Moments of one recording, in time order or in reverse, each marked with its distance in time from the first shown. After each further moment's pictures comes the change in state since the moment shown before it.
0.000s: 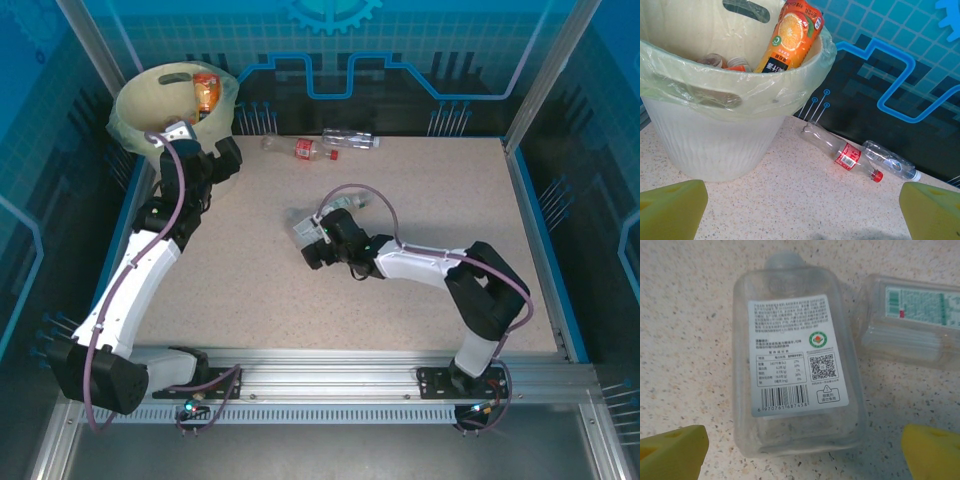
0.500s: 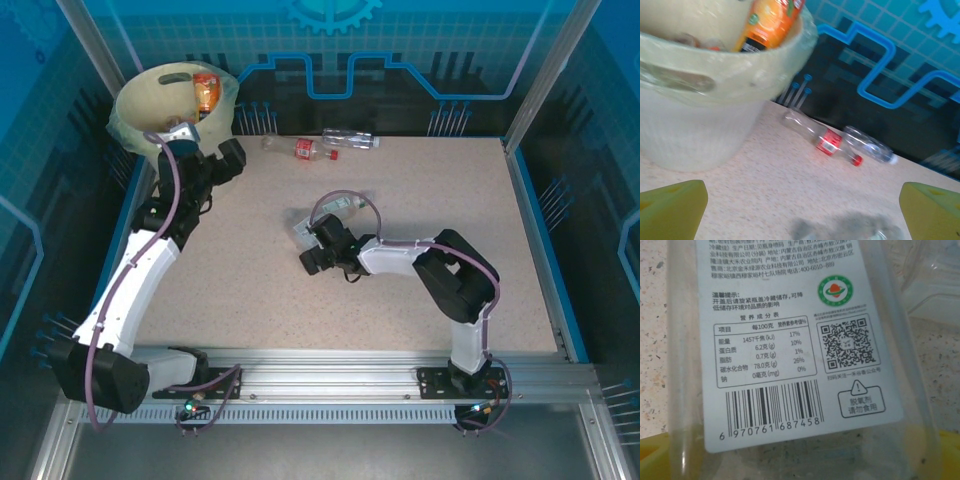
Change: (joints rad) left arm 0.019 0.006 -0.008 -0.002 0.165 -0.044; right arm -0.001 0.175 0.070 -0.011 0.007 0.038
